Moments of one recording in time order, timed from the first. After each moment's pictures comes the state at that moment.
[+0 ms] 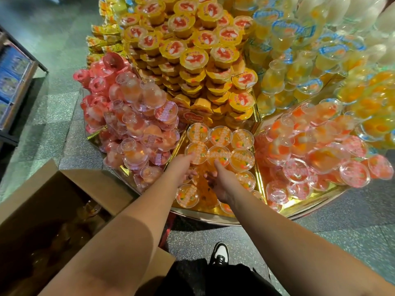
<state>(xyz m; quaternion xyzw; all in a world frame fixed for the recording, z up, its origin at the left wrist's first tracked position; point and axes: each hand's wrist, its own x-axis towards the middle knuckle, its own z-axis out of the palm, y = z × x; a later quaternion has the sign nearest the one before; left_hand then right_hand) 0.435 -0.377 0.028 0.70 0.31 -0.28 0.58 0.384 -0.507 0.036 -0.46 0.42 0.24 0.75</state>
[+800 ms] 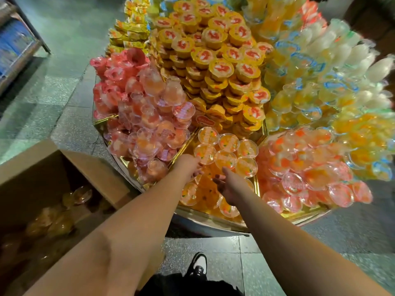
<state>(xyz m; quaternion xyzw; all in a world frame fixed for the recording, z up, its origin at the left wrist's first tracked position) 0.433 -0.369 0.032 0.70 0.31 -0.31 0.56 0.376 -0.507 0.051 -0.57 0.41 0.23 0.68</state>
